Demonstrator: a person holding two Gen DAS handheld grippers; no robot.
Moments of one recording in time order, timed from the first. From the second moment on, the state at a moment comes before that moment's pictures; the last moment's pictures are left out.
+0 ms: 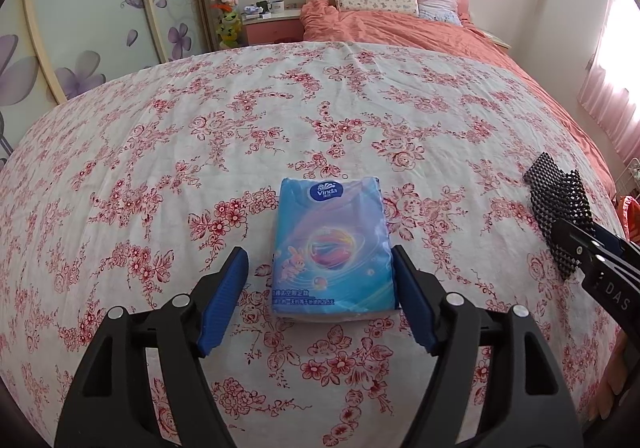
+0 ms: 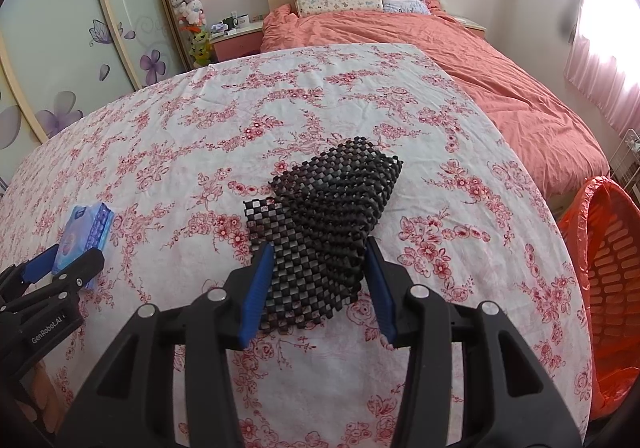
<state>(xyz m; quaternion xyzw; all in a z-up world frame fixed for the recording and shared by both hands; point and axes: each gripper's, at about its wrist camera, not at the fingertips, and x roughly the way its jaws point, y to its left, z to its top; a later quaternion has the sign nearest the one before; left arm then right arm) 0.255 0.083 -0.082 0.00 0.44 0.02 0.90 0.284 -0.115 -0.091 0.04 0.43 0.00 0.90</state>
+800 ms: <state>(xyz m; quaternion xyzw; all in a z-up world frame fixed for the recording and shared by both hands) 0.255 0.083 -0.080 0.00 0.43 0.01 0.90 0.283 -0.124 -0.088 0.07 0.42 0.01 0.90</state>
